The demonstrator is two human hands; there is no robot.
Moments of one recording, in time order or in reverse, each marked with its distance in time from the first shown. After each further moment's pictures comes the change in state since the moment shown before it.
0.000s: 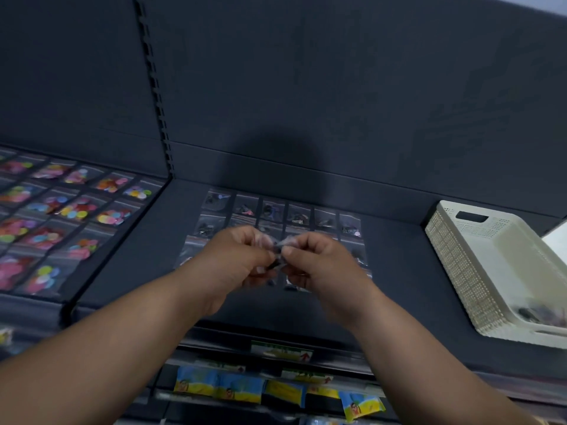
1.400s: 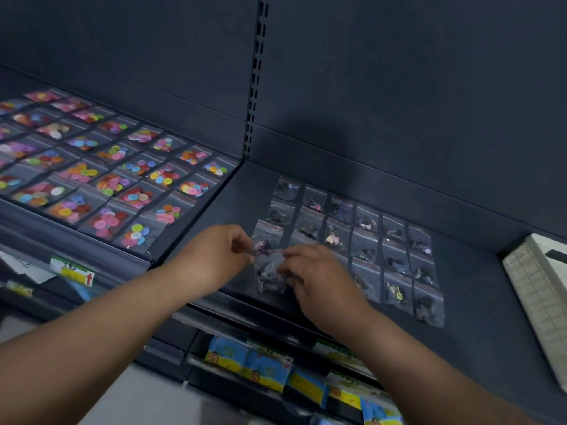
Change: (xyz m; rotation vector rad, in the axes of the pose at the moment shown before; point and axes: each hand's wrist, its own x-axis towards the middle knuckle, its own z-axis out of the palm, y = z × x) left_hand -0.015 -0.048 -0.121 0.653 0.263 0.058; right_hand 0.033 0.047 0.072 -1.235 -0.248 -0.593
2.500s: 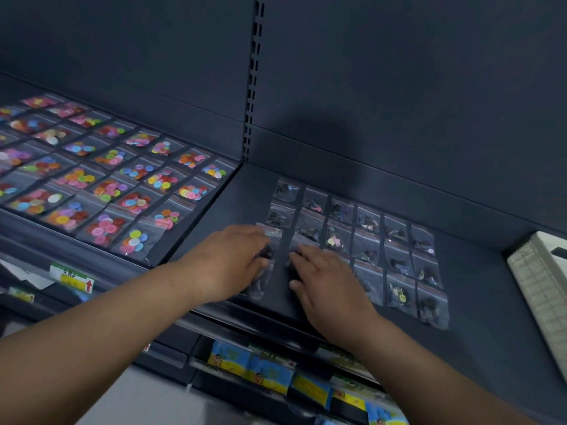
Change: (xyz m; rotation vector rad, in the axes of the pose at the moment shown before) left_hand 0.014 0.008 0.002 0.542 -0.125 0.381; right_hand -0.004 0.014 0.007 -0.218 -0.158 0.082
